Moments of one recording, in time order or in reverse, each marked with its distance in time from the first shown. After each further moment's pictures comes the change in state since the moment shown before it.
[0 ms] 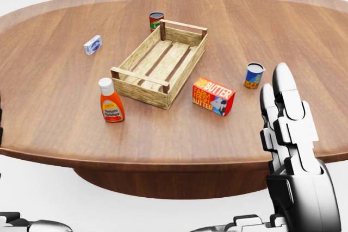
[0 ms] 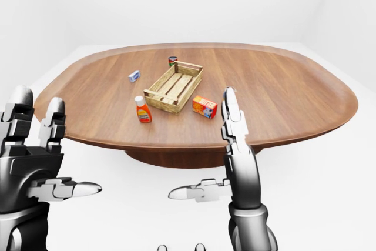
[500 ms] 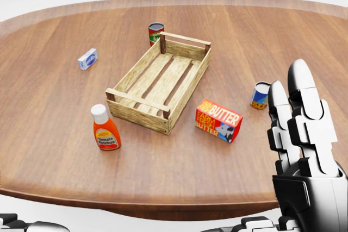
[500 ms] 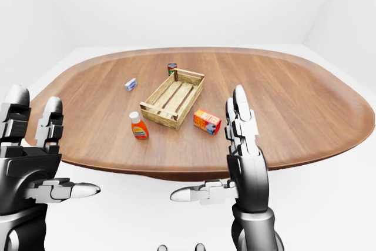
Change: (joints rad) left arm 0.003 -0.002 0.009 -0.012 -0.004 0.000 -0.005; right arm 0.013 0.009 -0.028 -0.038 0.086 0.000 -0.002
